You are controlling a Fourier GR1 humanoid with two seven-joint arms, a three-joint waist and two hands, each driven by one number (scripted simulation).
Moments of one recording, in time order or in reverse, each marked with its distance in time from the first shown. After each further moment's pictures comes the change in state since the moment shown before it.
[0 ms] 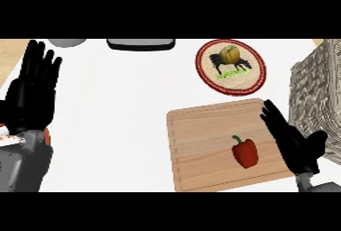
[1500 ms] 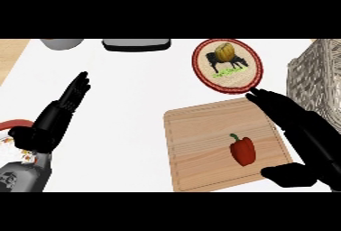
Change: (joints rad) left arm 0.132 0.137 -0.186 0.083 -0.147 -0.324 -0.153; right arm -0.192 -0.342 0.156 -0.531 0.786 0.174 0.358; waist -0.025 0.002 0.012
